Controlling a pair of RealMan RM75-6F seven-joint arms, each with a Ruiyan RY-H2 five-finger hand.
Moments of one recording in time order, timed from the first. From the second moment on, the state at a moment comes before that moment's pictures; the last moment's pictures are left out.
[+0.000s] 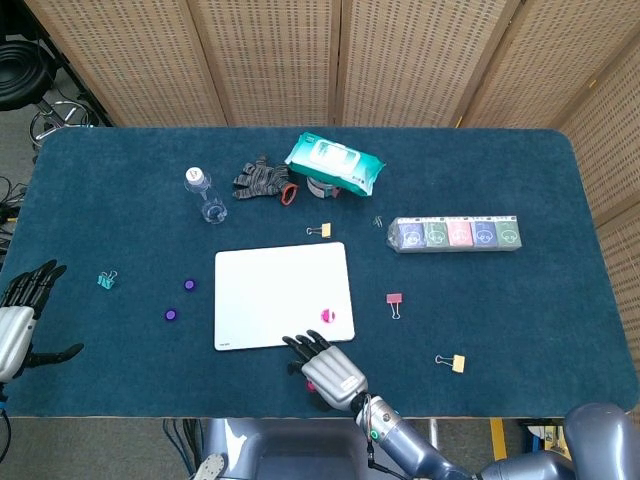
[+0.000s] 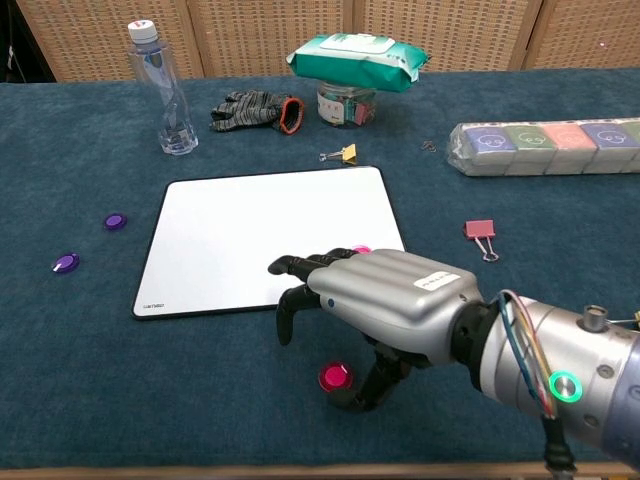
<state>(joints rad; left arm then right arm) -0.15 -0.94 -0.03 -1.81 1.45 1.35 -0.12 0.70 -1.74 0.00 -1.82 -1.12 1.02 -0.67</state>
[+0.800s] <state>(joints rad) -0.16 -0.94 -0.02 -1.81 1.45 1.33 -0.13 0.69 -1.77 -0.01 -1.75 -1.10 1.02 -0.65</state>
